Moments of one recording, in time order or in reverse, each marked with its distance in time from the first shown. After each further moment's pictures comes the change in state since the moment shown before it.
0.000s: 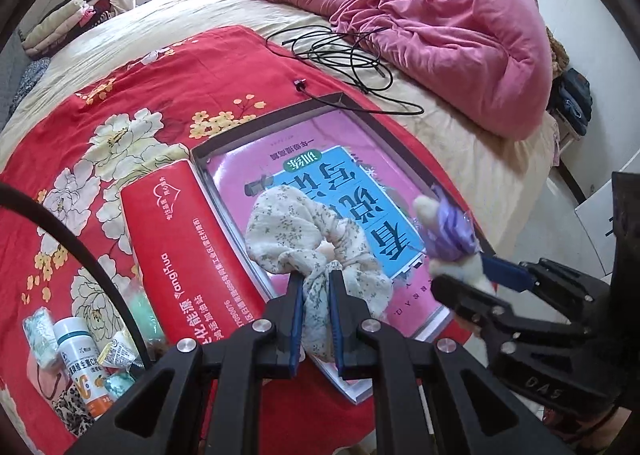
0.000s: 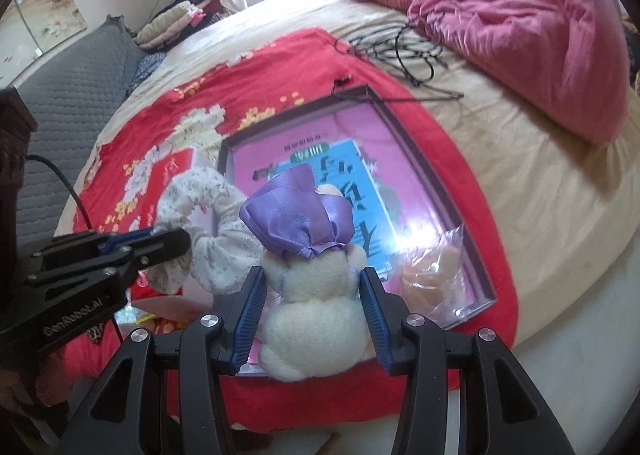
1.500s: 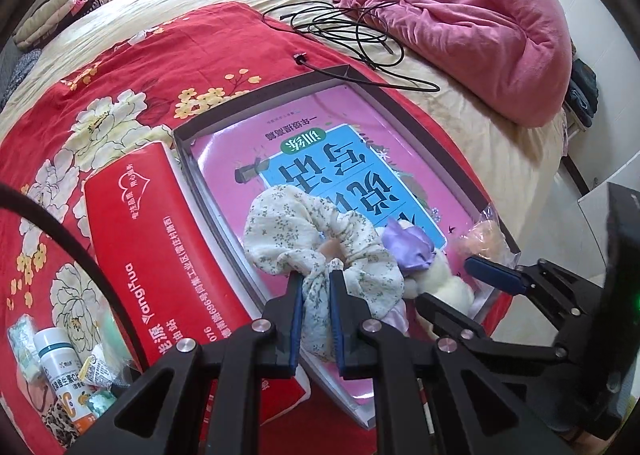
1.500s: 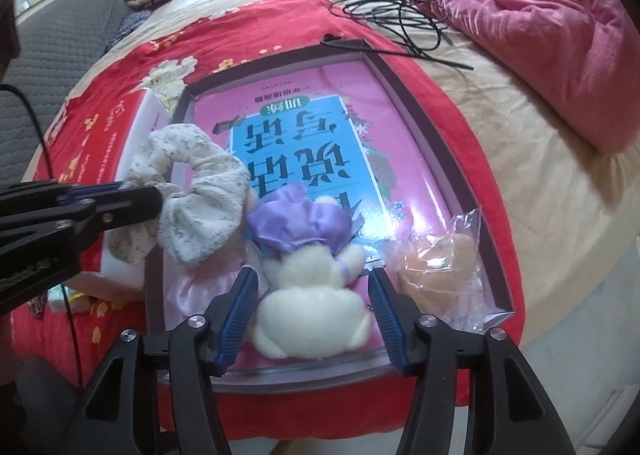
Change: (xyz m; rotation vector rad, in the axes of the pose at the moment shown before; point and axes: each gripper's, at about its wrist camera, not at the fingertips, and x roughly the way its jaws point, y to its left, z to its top) left arm 0.043 0.001 0.005 -0.007 0.067 -0.003; right arm 0.054 -0.002 -0.007 -0.096 0.075 -0.121
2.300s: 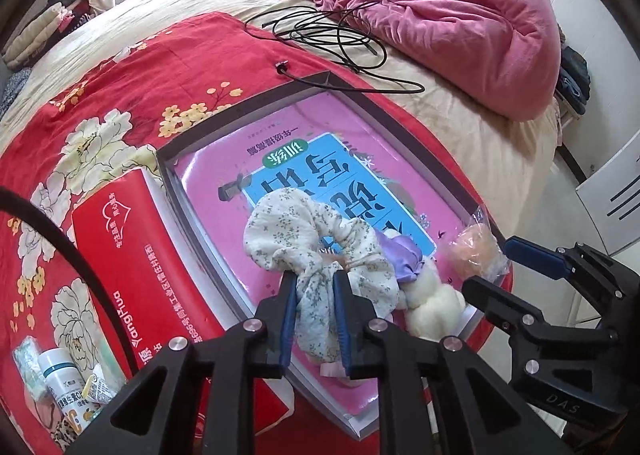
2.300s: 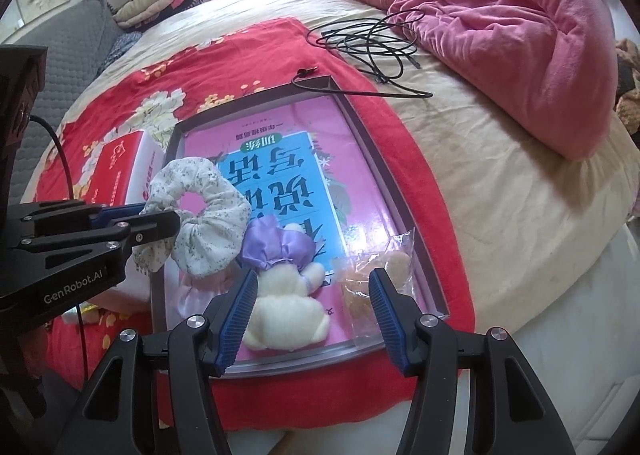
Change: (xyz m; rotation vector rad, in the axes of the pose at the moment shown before) left arm 0.000 -0.014 0.010 0.056 -0.012 -0.002; right arm -0.042 -0.021 0.007 0.042 -0.058 -0.036
